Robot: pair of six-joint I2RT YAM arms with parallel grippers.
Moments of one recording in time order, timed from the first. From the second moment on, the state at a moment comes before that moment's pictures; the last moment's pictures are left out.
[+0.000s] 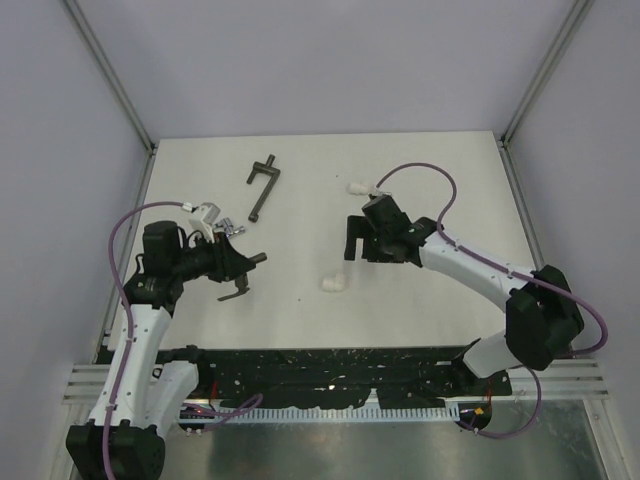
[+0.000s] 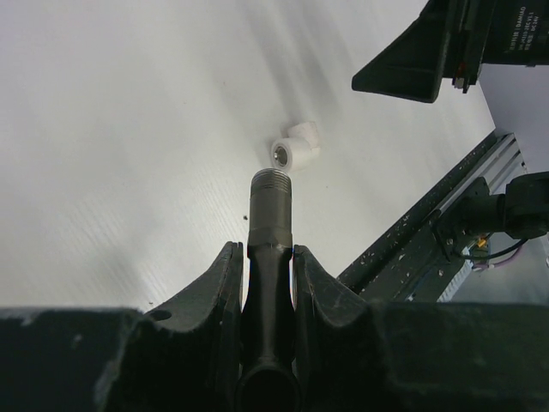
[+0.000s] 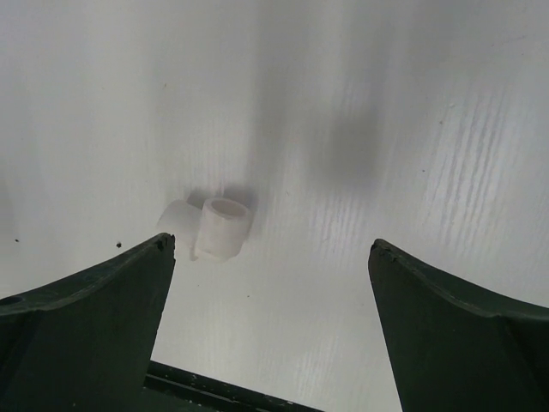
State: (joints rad) left arm -0.01 0.80 0.73 -0.55 0.76 -0.18; right arm 0.65 1.44 1.03 -0.51 0.10 0.57
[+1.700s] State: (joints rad) left arm -0.02 0.77 0.73 -0.55 0.72 -0.18; right arm 0.82 1.81 1.14 -0.50 0.07 1.04
